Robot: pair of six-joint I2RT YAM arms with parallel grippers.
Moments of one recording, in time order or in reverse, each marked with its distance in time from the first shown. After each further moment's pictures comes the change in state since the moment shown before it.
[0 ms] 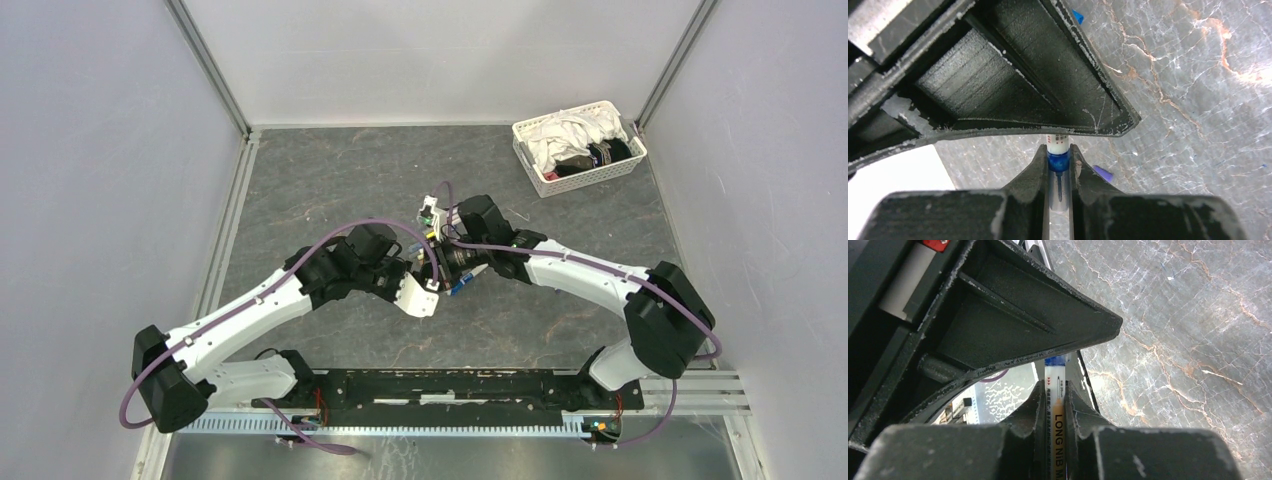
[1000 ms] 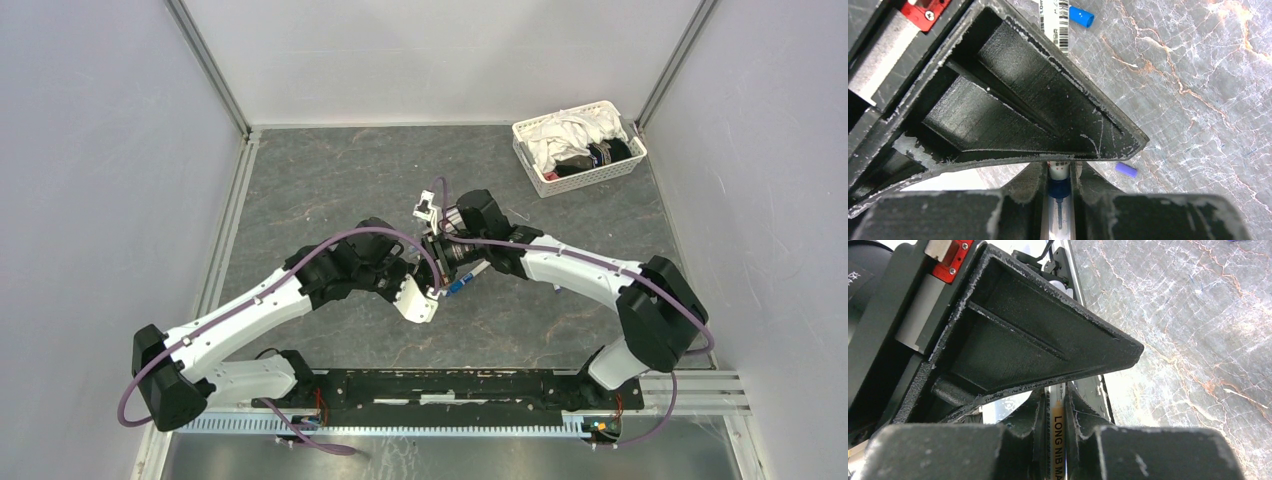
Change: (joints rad) left arm -0.023 0.001 0.026 -0.003 -0.031 0.129; right arm -0.023 0.042 0.035 0.048 -0.104 0.031
